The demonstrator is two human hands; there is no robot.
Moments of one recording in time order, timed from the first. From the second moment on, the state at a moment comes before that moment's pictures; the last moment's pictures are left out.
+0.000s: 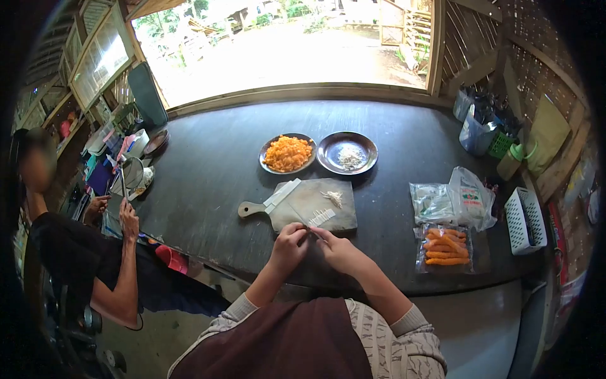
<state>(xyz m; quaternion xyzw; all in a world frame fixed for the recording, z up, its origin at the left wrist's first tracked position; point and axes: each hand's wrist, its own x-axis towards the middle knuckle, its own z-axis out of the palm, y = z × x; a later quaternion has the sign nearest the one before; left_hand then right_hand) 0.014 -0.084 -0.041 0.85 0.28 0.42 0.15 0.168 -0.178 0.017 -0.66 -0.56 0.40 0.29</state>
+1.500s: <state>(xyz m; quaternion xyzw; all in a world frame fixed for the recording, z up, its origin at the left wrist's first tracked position) 0.055 -0.068 -0.023 0.84 0.31 0.43 0.14 0.227 -0.193 0.012 -0.64 -0.49 0.45 0.39</state>
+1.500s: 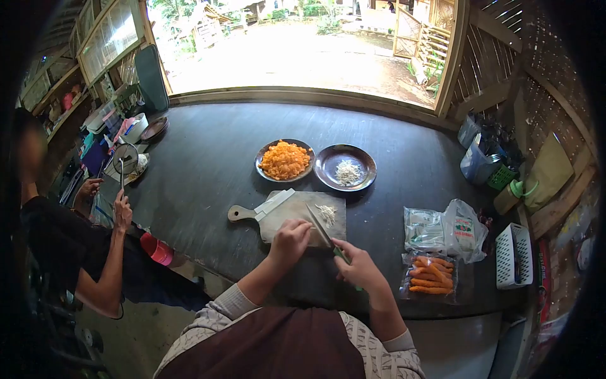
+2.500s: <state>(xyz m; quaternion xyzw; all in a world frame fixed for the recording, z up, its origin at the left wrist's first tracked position) 0.042 -0.082 -0.032 0.87 0.33 0.35 0.12 0.189 -0.217 -0.004 -0.63 -0.56 0.30 0.44</state>
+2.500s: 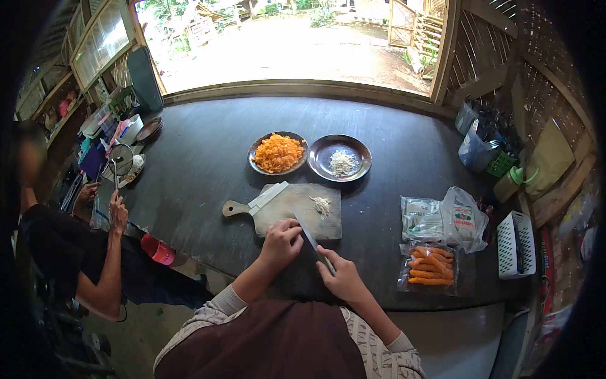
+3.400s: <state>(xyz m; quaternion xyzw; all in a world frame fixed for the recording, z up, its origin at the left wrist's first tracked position) 0.039 -0.097 -0.022 0.91 0.30 0.28 0.12 0.192 -0.232 -0.001 -0.61 -0.58 0.29 0.45</state>
